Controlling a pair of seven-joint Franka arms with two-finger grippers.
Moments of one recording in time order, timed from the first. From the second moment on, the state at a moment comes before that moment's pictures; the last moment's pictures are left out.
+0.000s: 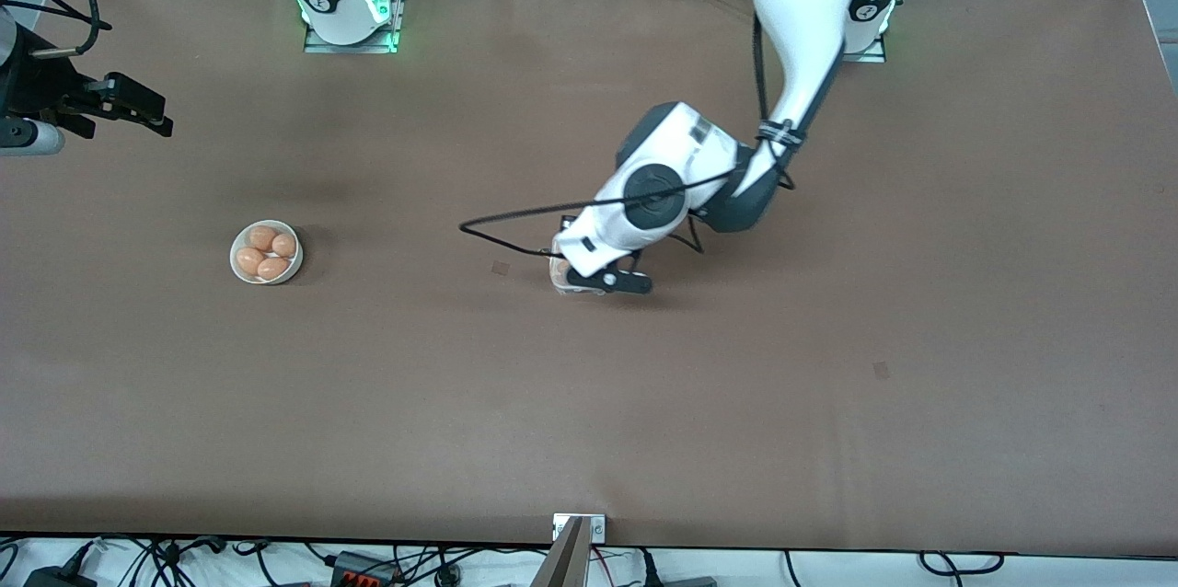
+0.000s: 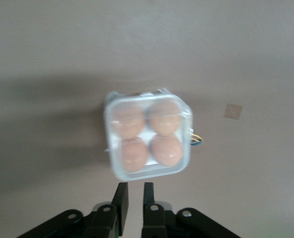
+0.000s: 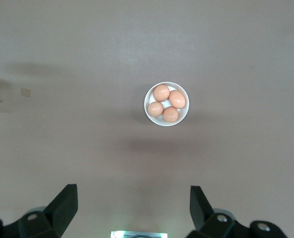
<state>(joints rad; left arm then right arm) -0.59 0.78 -0.07 -1.22 -0.28 1.91 -0.48 0.04 -0.05 -0.06 -1.68 0.01 1.55 -0.04</state>
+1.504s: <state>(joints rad) -0.10 0.41 -0.07 -1.21 -0.10 1.32 -0.33 0.04 -0.05 -0.06 -1.68 0.01 1.55 -0.04</state>
